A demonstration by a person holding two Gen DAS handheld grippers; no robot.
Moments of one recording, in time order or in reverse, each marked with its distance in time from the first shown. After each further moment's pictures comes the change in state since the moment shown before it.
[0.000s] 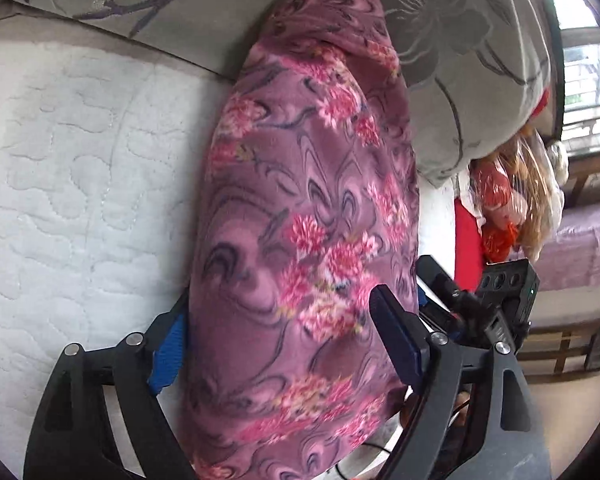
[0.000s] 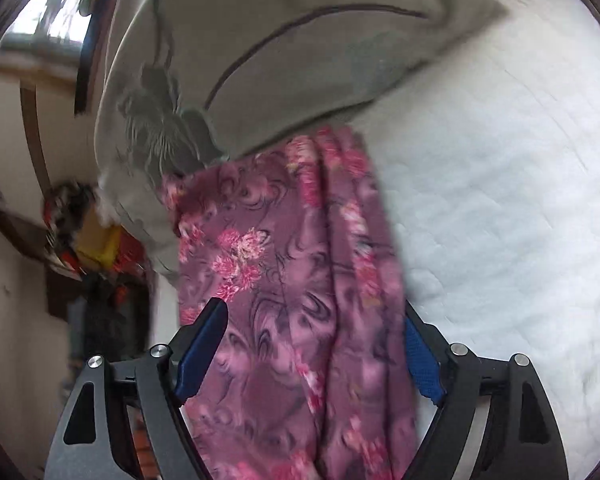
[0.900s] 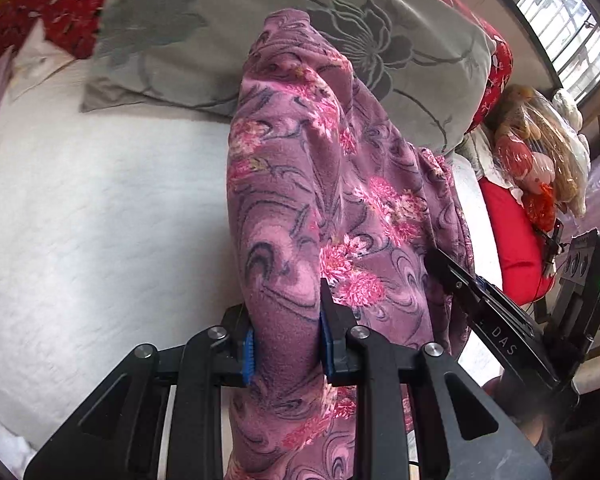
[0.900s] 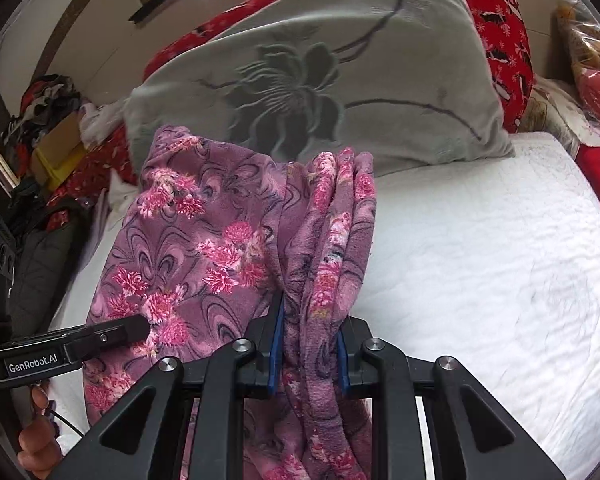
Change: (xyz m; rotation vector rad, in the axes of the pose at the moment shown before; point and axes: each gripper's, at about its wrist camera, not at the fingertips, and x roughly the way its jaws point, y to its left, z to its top) left arm -0.095 -0.041 -0.097 0.211 -0.226 0.293; right arm -0.043 0.129 -0.088 -0.325 -0.160 -0.316
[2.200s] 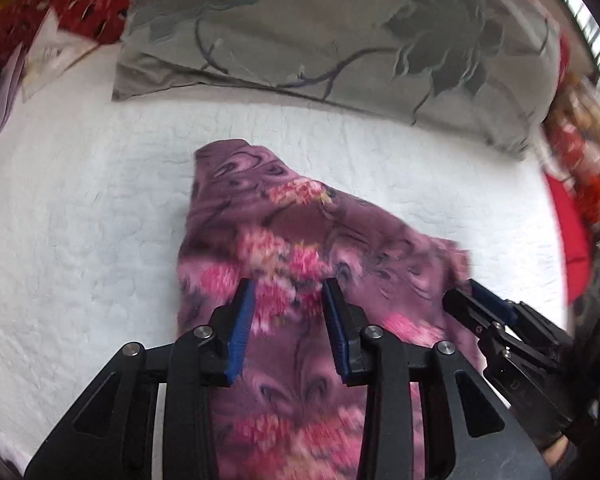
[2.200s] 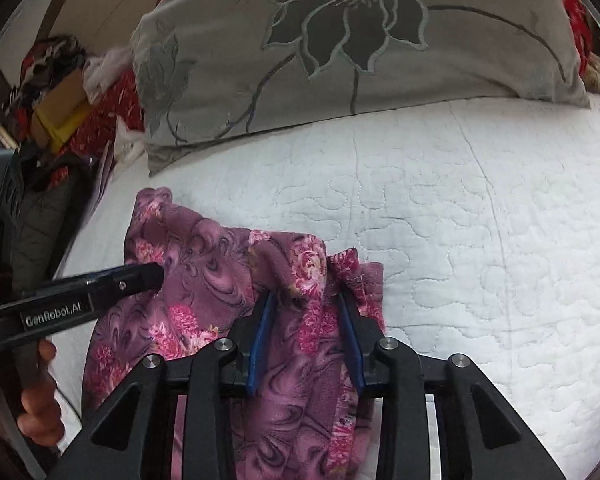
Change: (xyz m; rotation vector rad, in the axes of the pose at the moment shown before) left arm 0.051 0.068 0.035 0.015 0.057 0.107; right arm 0.088 0.043 -0.002 -0.064 0.161 0.045
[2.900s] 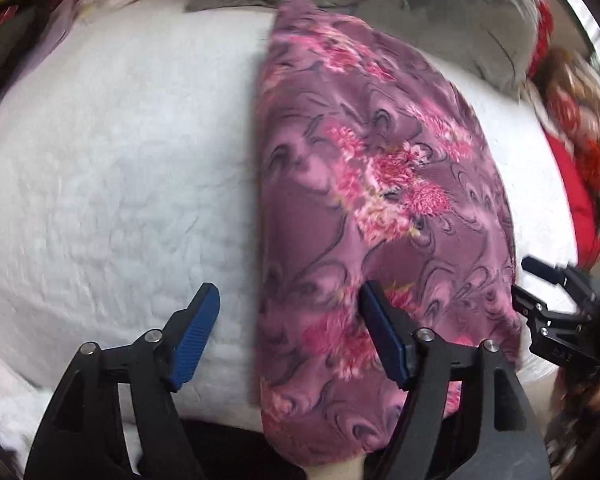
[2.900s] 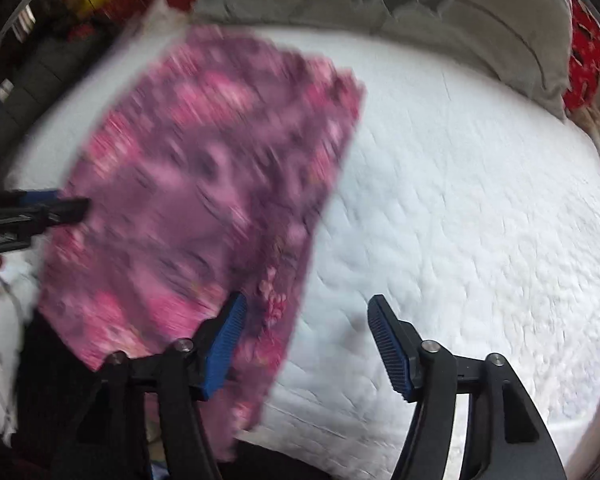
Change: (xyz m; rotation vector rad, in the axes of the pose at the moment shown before) left arm -0.026 0.029 -0.151 -0.040 0.029 0.052; right arm -0.046 0.013 -0.126 -0.241 0.173 -0.189
